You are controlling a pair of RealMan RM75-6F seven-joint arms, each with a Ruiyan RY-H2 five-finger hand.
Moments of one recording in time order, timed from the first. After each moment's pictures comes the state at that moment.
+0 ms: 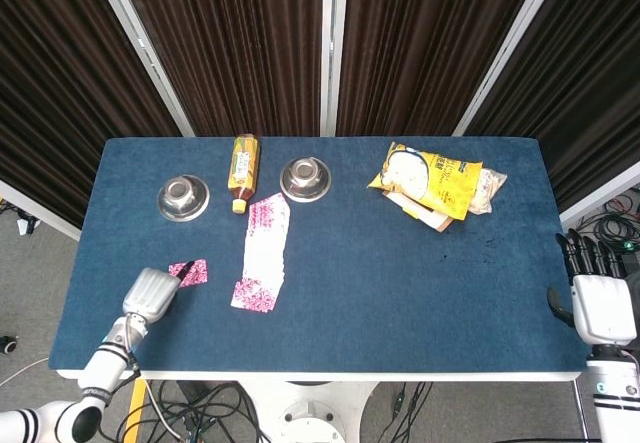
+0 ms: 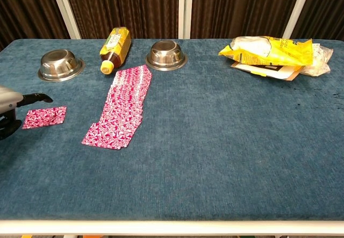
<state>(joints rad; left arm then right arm) -0.50 -1.42 0.03 -1.55 1.13 1.02 0.60 0.13 -1.13 0.12 -1.63 -1.37 1.42 -0.17</state>
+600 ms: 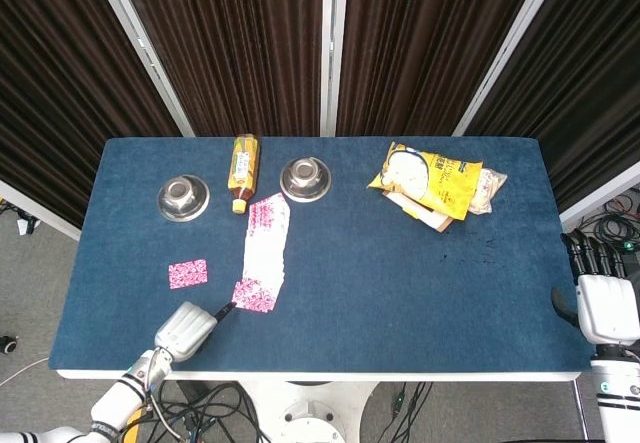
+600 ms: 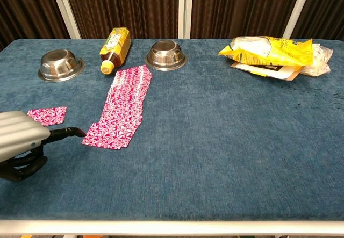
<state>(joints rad) -0.48 -1.43 0.13 -1.70 1.30 1.03 0.64 0.13 -1.13 0.12 -1.62 -1.36 1.42 -0.14</state>
